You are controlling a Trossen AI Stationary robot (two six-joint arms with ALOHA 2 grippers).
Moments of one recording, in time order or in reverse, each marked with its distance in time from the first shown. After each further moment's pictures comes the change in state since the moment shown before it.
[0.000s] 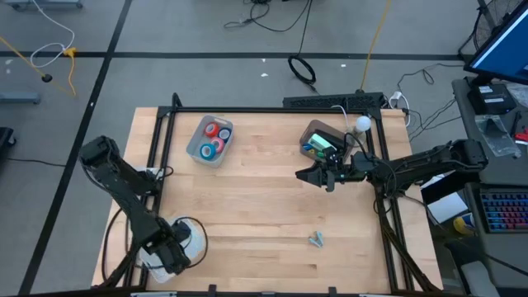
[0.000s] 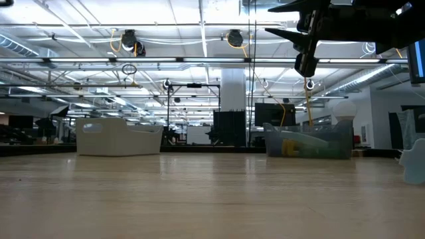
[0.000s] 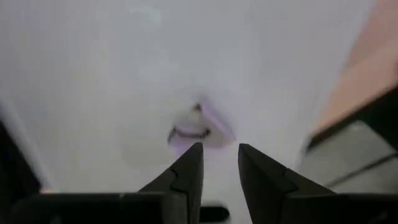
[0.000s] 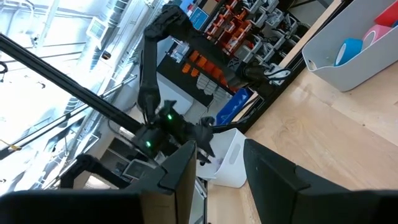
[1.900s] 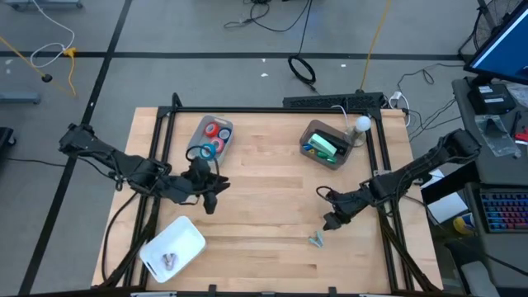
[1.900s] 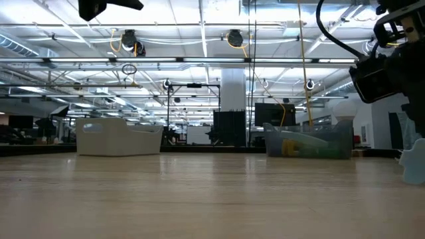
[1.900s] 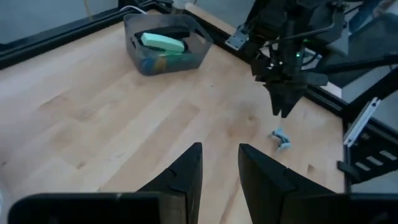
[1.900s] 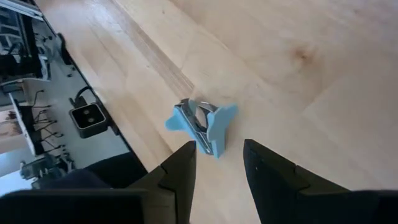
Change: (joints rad) left arm 0.484 -0.402 0.002 0.442 -0.888 0.977; right arm 0.396 0.025 0.000 -0.823 -0.150 0.546
